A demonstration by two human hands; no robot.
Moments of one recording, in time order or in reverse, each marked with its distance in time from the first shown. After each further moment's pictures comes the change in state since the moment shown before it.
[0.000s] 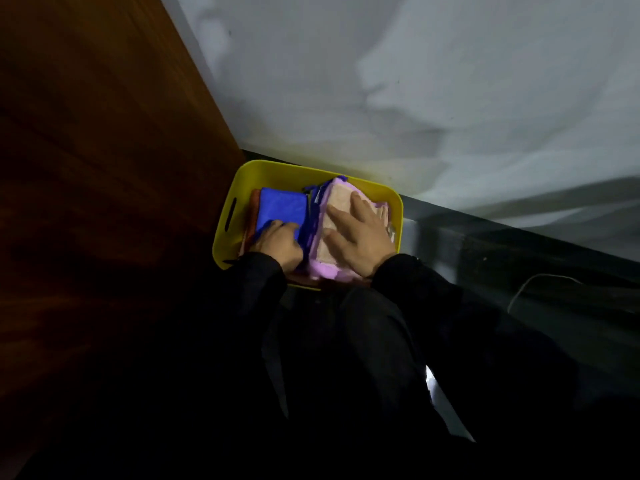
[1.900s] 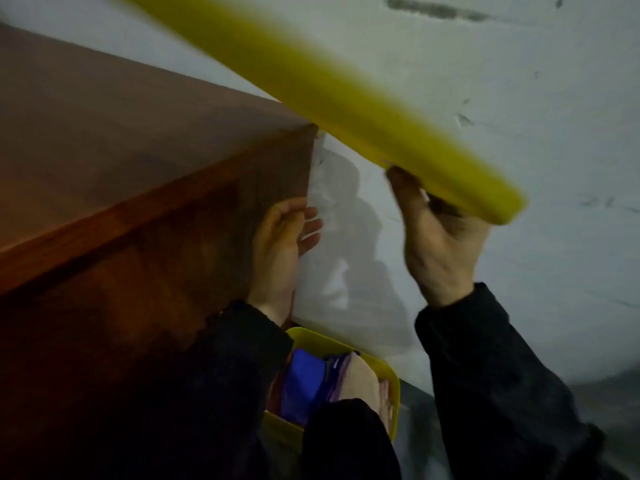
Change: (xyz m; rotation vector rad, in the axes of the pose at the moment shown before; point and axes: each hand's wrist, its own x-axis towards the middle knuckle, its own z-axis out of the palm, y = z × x) left_hand -0.261 0.082 -0.272 -1.603 0.699 0.719; right_hand -0.139 -0.312 -0.295 0.594 0.918 -1.168
